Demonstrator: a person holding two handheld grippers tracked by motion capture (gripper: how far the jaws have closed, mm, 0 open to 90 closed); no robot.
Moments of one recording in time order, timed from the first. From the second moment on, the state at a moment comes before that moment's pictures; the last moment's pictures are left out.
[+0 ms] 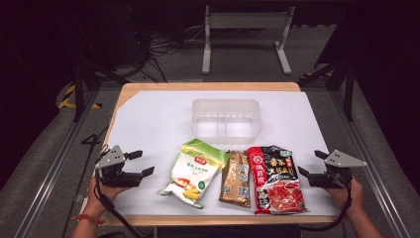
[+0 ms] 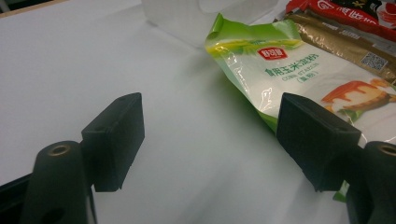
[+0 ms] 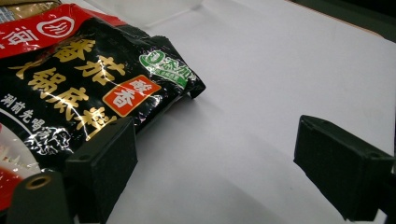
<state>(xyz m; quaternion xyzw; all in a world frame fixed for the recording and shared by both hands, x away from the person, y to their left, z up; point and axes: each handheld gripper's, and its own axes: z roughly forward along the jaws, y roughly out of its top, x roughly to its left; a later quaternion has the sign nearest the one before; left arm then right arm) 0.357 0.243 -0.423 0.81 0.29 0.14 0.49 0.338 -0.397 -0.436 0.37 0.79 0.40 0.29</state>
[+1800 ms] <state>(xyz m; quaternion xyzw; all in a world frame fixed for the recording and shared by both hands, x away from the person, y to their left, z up) 0.427 0.157 -0.438 0.86 0.26 0.00 0.43 0.339 -0.395 -0.437 0.36 0.80 0.39 0.29</state>
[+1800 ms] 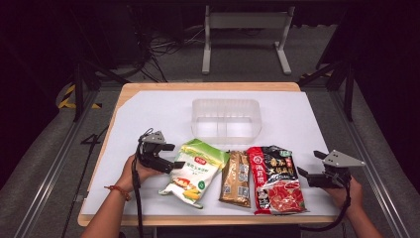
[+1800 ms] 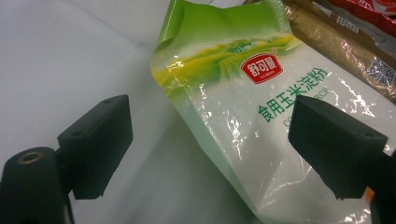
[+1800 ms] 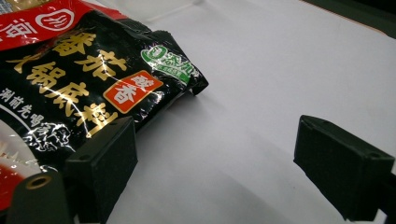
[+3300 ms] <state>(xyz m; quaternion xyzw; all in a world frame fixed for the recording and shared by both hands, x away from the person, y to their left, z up) 0.395 0.140 -0.400 0.84 0.24 -0.01 0.49 0.339 -0.393 -0.438 0.36 0.80 0.38 0.28</state>
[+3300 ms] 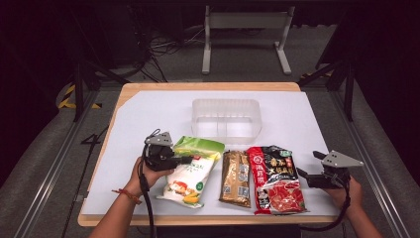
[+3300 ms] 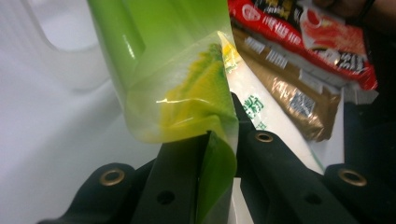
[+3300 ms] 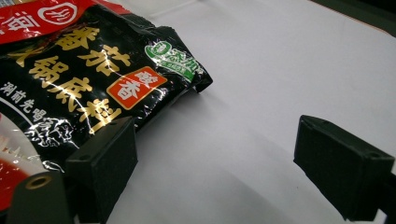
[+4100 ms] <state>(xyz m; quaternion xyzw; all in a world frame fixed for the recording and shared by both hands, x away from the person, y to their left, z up) 0.371 0.146 -0.342 0.75 0.25 0.06 0.61 0.339 -0.394 -0.437 0.36 0.80 0.39 0.28</state>
